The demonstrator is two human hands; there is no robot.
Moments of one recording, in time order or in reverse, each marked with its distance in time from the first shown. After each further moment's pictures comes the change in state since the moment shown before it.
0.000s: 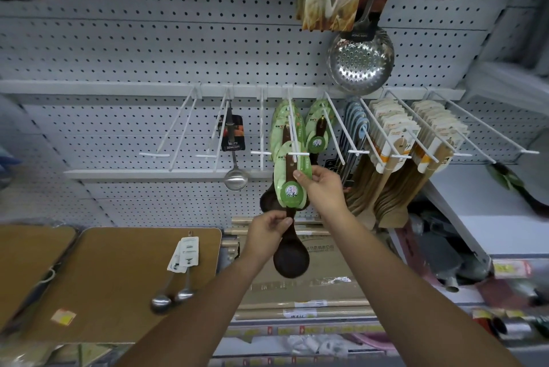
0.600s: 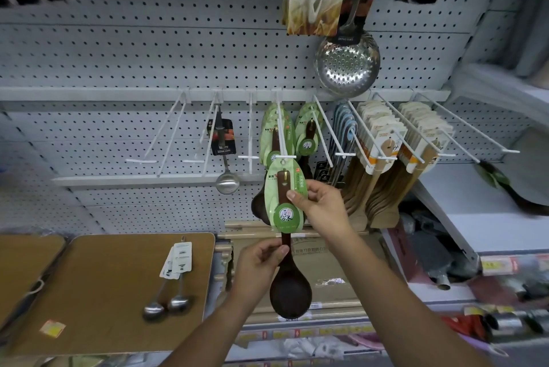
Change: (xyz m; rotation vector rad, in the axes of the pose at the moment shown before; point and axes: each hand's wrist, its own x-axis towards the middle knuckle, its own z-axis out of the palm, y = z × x) left_hand -0.061 0.005 0.006 -0.140 0.009 0.039; right_hand -0.045 -0.011 -0.022 0.084 -0.141 -0.020
